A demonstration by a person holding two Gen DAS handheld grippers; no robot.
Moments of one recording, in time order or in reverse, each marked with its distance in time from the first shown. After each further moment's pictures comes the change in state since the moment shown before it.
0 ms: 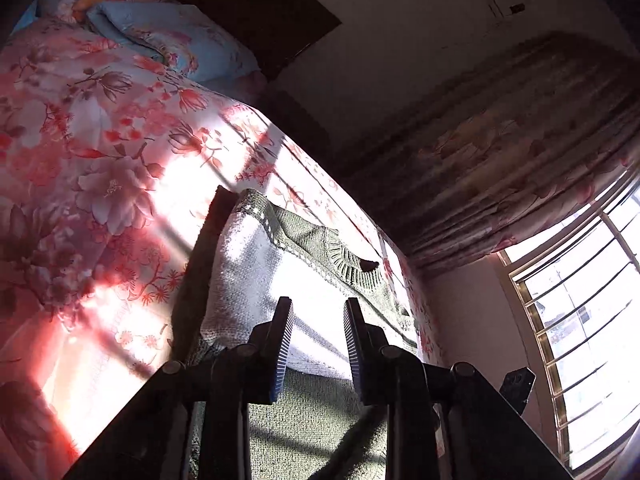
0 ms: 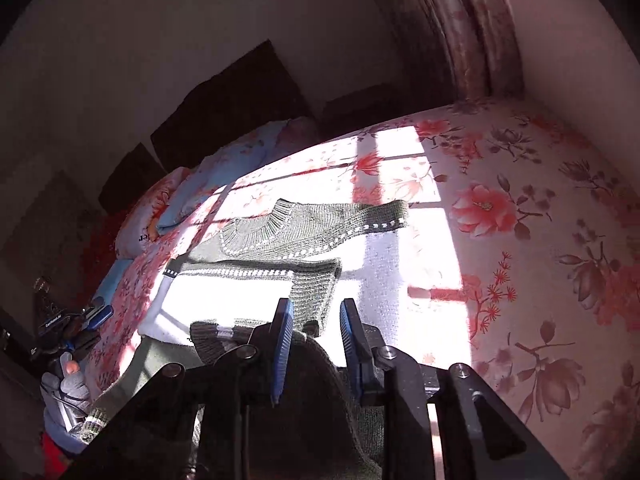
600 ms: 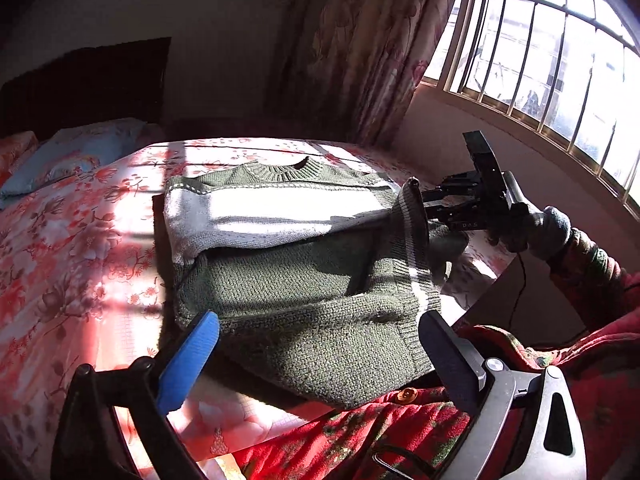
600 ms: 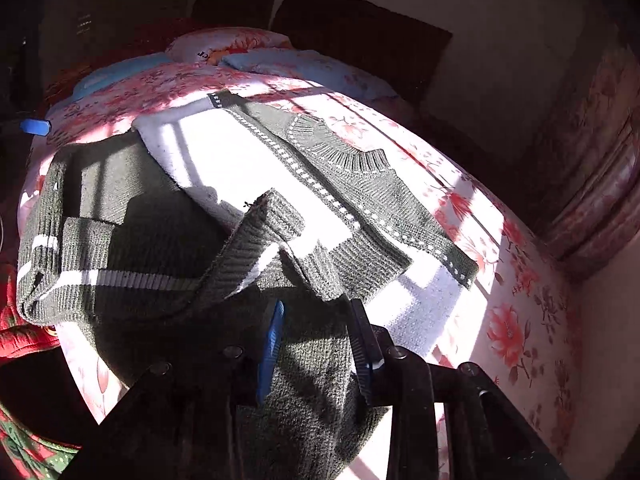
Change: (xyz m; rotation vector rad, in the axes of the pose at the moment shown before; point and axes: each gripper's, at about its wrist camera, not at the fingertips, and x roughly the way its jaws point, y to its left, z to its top) left arm -0.051 -0.056 -0.126 0.756 0.138 0.064; right arm 0.066 0.090 -0.043 -1.027 0.192 -0.226
